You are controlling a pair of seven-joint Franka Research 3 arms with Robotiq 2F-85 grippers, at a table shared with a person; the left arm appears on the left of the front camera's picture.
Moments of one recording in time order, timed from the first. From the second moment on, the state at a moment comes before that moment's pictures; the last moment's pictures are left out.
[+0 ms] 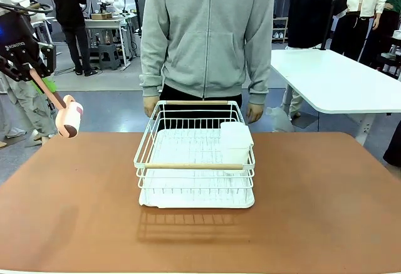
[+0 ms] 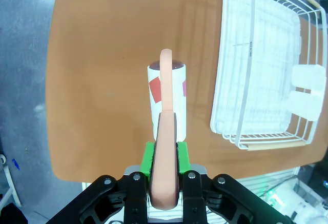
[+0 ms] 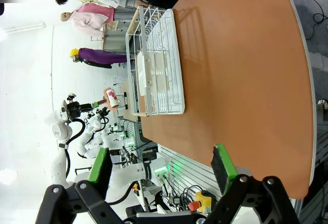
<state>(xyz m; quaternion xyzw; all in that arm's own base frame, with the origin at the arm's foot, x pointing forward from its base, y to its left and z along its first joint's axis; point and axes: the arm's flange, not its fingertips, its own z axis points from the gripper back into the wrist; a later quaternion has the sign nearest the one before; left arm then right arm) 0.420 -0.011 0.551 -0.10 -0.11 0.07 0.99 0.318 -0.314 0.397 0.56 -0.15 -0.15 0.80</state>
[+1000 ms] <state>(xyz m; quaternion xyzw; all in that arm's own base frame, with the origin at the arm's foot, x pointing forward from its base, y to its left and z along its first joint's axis) 0.420 -0.011 0.551 -0.10 -0.11 0.07 0.99 0.318 -0.314 0.397 0.56 -0.15 -0.15 0.80</state>
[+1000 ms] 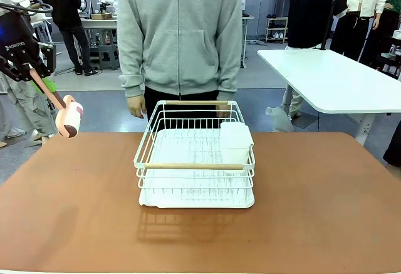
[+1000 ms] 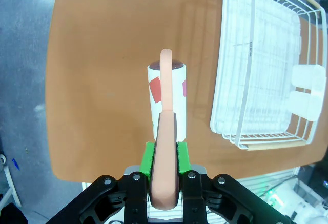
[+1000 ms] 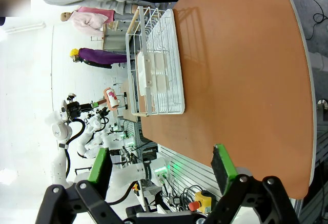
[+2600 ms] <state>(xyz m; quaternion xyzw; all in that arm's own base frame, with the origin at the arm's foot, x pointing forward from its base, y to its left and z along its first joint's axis) 0.522 -0.023 0.505 -0.26 -0.12 0.45 0.85 0.318 -0.314 0.397 0.56 -0.15 -0.15 0.80</state>
